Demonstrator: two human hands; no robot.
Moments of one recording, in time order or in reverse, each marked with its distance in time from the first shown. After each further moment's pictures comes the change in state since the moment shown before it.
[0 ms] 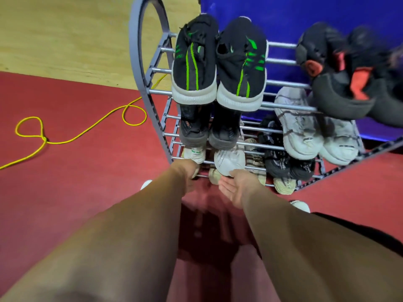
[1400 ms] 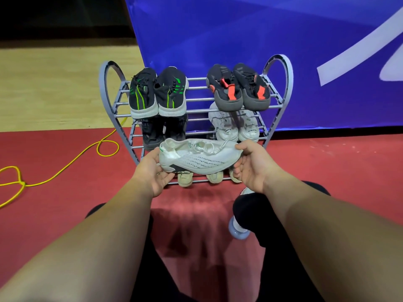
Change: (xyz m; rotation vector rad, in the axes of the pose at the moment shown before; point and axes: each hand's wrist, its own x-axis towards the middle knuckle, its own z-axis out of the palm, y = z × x) left_hand -0.162 -0.027 0.009 -0.404 -0.222 0.252; right_hand -0.185 -0.023 -0.177 -0.014 -0.285 -0.468
